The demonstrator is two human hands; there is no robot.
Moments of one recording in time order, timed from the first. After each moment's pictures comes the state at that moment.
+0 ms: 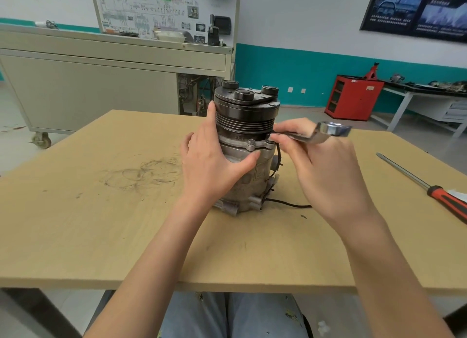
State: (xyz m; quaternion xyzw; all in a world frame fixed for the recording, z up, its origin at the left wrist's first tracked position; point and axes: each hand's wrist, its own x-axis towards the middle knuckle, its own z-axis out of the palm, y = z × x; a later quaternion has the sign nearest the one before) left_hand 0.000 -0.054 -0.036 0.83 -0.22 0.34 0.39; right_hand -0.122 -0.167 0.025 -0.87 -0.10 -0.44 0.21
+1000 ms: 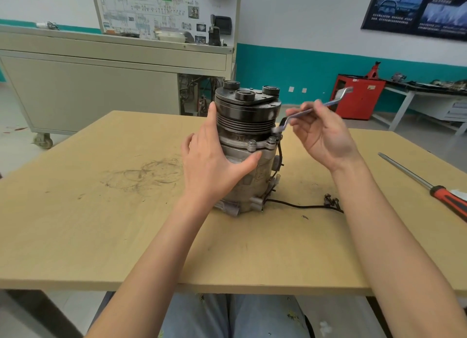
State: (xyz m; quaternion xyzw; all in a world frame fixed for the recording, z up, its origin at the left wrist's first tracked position) left_hand 0.000 -0.054 -0.035 0.83 -0.22 0.33 0.40; right_hand -0.030 -0.261 0.016 -0.52 -0.16 -0.12 0.83
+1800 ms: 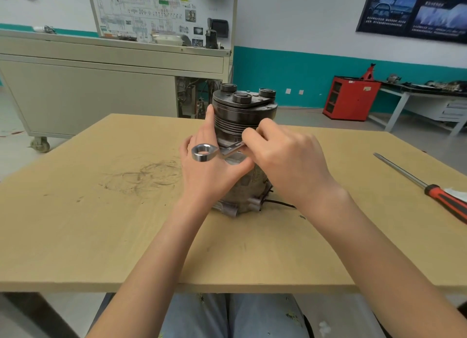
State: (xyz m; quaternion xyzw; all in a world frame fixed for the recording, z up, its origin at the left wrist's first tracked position) left_hand -0.001 -0.053 -0.033 0.82 -0.23 0.29 0.44; right_hand -0.095 -0.155 0.024 -0.86 -0.12 -0.46 -0.19
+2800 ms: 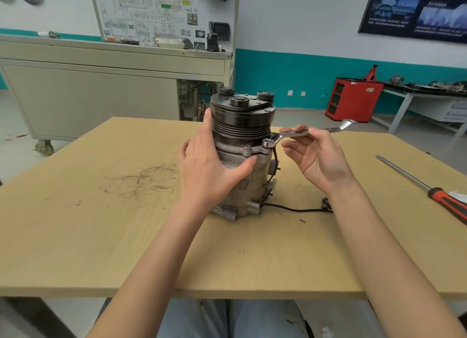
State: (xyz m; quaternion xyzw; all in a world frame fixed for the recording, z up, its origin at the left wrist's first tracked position) left_hand -0.001 -0.053 -0.035 0.83 -0.22 0.33 0.39; right_hand -0.048 -0.250 -0.006 -0.51 -0.09 -0.15 0.84
